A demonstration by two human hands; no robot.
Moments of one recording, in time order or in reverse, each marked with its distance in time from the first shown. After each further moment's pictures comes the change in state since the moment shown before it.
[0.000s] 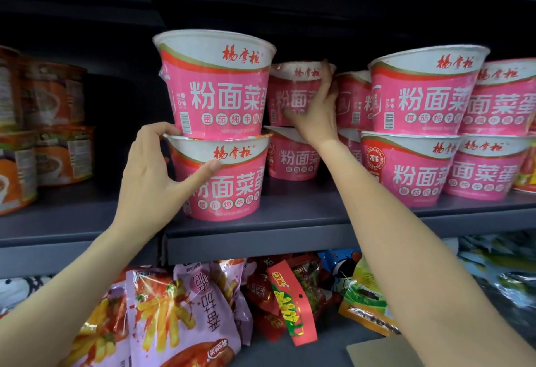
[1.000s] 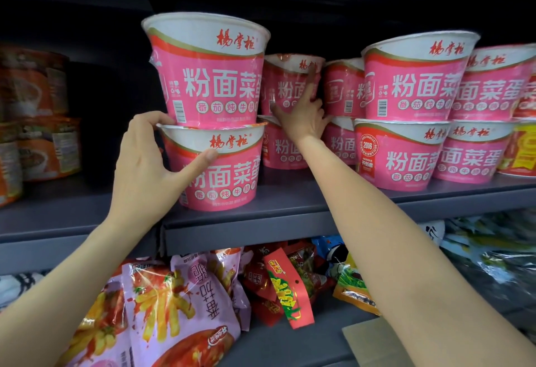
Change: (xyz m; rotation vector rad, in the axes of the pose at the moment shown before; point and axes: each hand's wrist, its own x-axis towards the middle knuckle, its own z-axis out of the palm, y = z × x) left_hand 0.000 0.001 0.000 0.014 0.013 0.015; right_hand -0.012 -0.003 0.020 -0.409 -0.069 0.263
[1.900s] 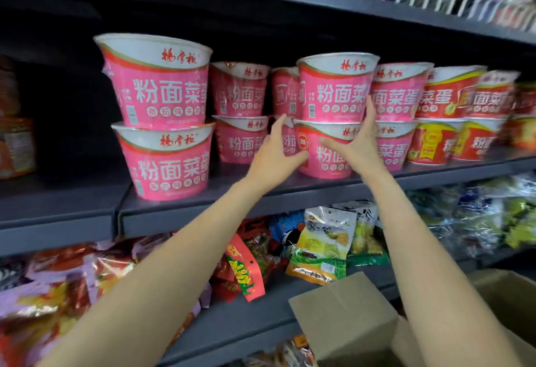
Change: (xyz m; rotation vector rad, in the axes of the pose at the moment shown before) left_hand -0.008 0.151 0.146 -0.456 -0.652 -0.133; right_hand -0.064 0.151 -0.153 0.488 0.026 -0.023
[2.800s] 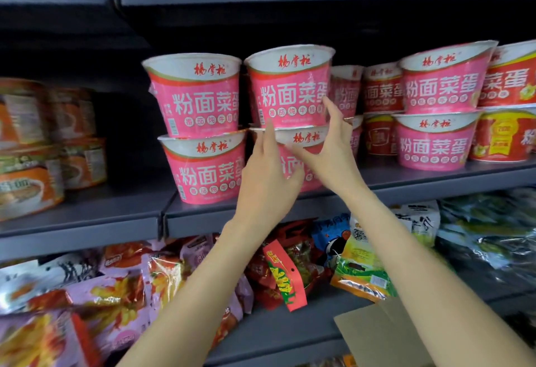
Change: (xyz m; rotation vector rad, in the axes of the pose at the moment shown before) left_hand -0.068 0.010 -0.033 0.443 0.352 0.070; right_hand -0.053 -0.064 0.074 0.152 -0.171 -0.161
